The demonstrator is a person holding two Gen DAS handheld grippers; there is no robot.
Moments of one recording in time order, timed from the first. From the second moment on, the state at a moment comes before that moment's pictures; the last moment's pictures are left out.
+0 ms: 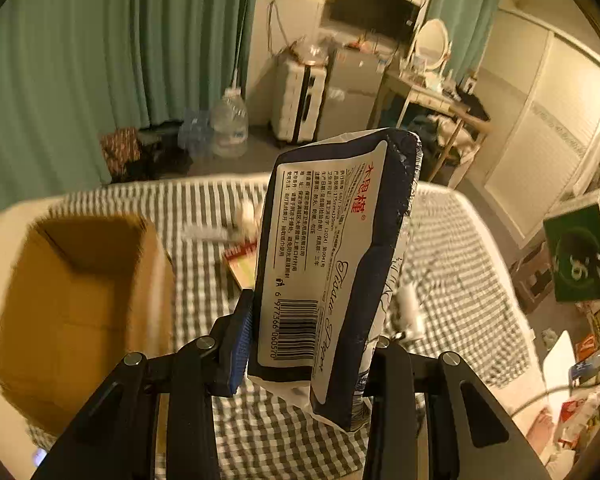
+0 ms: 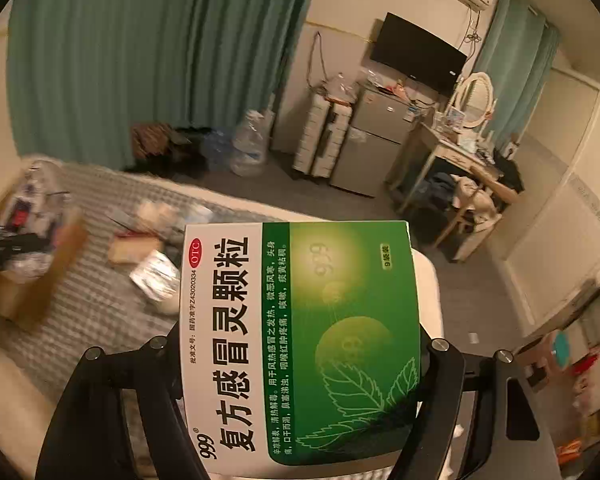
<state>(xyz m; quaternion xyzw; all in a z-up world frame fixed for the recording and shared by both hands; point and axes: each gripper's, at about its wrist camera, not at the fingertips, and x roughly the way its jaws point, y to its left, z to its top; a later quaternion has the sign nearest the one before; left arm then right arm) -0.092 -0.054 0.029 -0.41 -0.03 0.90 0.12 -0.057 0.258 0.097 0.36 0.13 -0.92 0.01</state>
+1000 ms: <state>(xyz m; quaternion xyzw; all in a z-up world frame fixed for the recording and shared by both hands) -0.077 -0.278 -0.011 -0.43 -0.02 0.90 0.02 -0.115 -0.083 0.067 0.48 -0.02 -0.84 0.24</state>
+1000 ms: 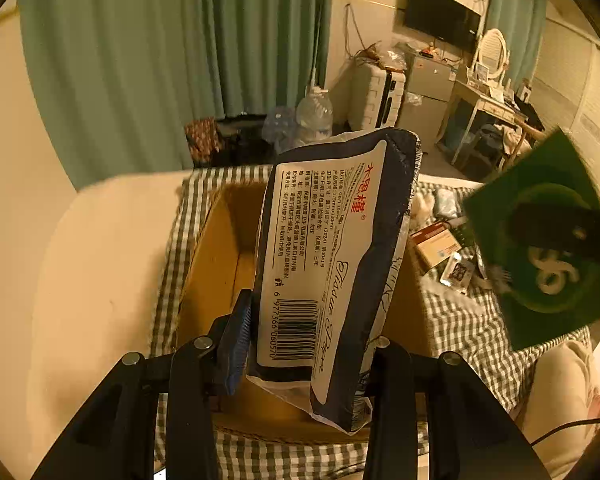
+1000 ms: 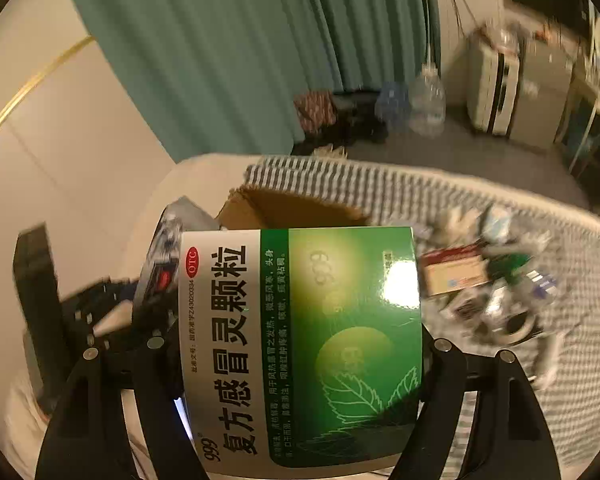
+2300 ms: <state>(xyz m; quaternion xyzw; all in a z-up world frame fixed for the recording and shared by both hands) -0.035 -0.012 0.081 -0.29 0.01 0.95 0.06 -0.044 0.157 0.102 0.34 0.09 -0.94 0.02</state>
